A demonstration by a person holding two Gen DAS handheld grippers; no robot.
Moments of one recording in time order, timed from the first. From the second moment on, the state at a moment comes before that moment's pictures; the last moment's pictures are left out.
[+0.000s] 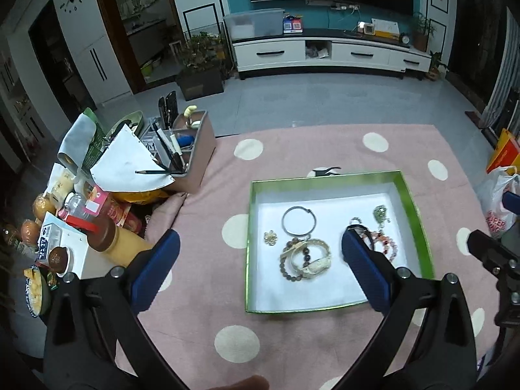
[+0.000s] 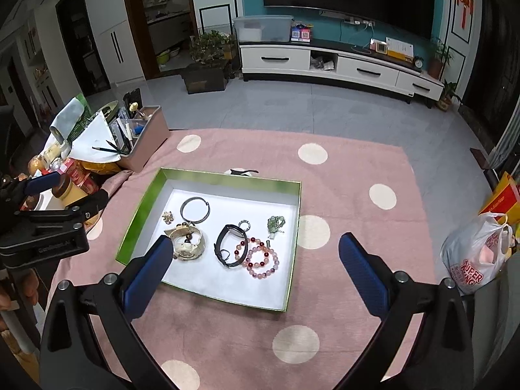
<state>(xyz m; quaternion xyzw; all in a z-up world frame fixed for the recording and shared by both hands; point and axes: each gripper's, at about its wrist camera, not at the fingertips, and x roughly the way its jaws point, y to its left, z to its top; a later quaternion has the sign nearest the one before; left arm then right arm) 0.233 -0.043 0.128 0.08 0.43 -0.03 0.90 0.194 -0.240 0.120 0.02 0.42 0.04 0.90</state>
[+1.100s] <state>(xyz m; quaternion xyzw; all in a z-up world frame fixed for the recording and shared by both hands) 0.231 -0.047 0.132 0.08 0.42 -0.03 0.90 0.193 -0.241 0.122 0.02 0.42 0.03 0.91</state>
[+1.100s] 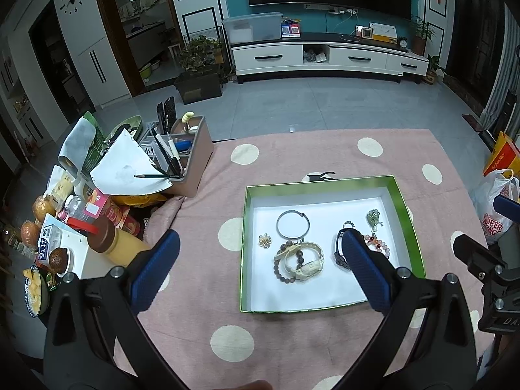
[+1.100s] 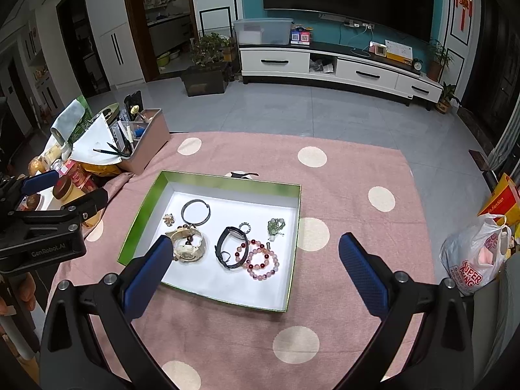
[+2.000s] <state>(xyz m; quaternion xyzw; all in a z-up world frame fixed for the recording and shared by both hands) 0.232 -0.047 0.130 0.08 0.42 -0.03 0.90 0.193 -0.241 0.121 0.02 0.42 0.03 0.91</state>
